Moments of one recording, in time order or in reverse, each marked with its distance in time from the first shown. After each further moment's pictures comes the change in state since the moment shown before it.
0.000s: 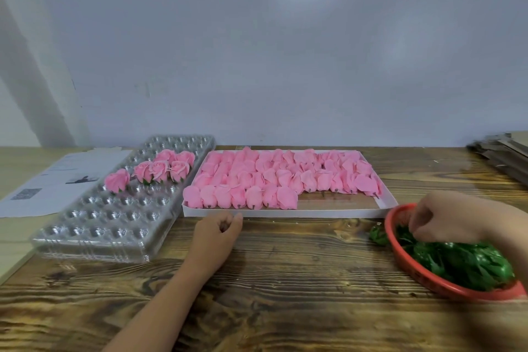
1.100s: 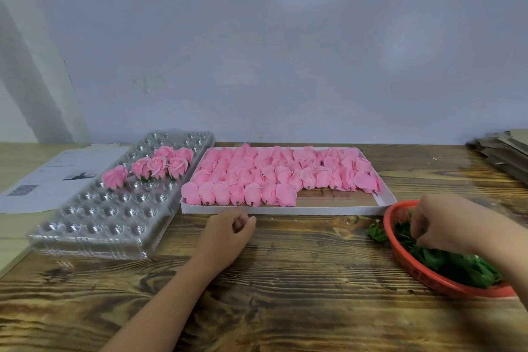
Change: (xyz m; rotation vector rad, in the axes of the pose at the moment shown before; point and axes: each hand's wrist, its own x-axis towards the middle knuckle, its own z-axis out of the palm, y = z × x) left_hand -0.002 0.016 0.007 0.129 -0.128 0.022; right_hand -0.004 -0.009 0.013 -0.237 0.080 -0.040
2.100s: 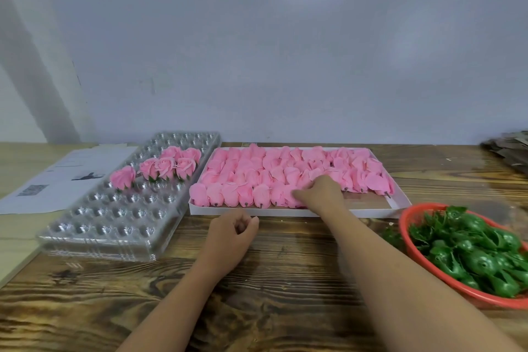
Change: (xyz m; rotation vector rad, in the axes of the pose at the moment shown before) left_hand 0.000 -0.011 -0.003 -0.127 0.043 -0.018; right_hand 0.138 -0.163 0.034 0.953 0.238 0.062
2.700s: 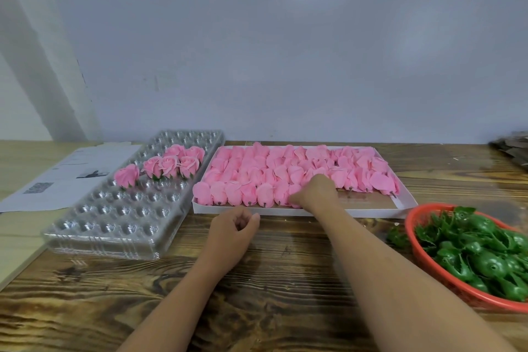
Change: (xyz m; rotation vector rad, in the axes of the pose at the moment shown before) left_hand 0.000 0.004 -0.003 -0.075 0.007 -0.054; right_hand 0.002 -0.017 0.014 -0.062 -0.009 0.095
